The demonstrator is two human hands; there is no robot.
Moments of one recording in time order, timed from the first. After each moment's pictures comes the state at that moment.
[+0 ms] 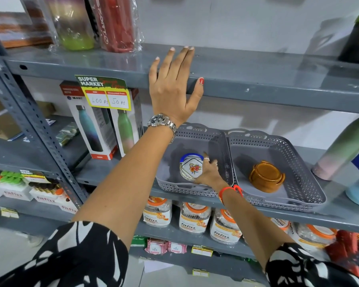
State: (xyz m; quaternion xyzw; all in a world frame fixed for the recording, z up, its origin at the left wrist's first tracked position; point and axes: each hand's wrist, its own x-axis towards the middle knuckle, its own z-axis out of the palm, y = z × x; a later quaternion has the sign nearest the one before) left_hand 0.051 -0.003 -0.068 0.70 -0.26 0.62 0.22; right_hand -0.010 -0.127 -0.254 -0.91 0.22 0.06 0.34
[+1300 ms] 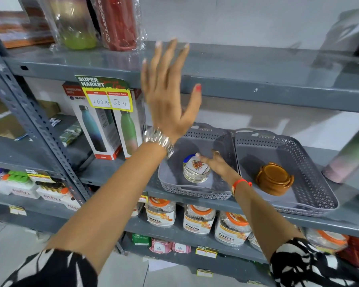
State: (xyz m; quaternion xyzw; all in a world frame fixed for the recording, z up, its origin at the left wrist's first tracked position) left_hand 0.026 0.011 -0.074 0.67 -0.29 0.59 0.34; right_hand 0.018 -0.152 -0.243 -0.80 0.22 0.06 0.55
